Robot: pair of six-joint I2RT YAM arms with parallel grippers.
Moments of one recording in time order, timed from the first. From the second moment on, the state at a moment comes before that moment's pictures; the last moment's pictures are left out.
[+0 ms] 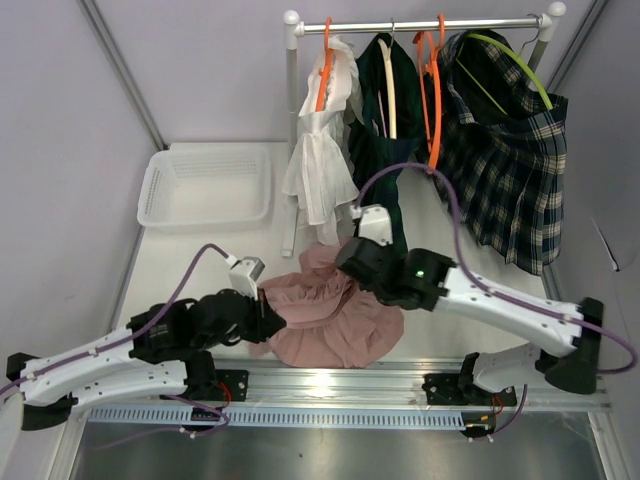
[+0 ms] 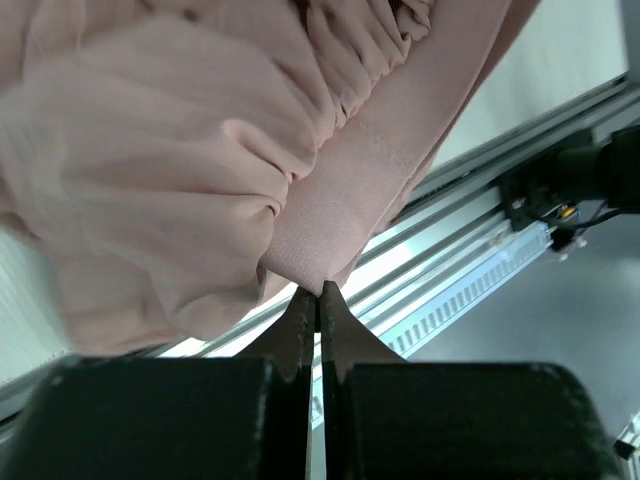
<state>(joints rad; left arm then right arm) -1.21 0.58 0.69 -0.81 -0.29 -0.91 1.16 1.36 1.32 -0.93 0.67 0.67</state>
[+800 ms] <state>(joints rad) -0.80 0.85 1.13 -0.74 -0.03 -0.55 1.09 1.09 1.53 -1.18 0.81 0.67</state>
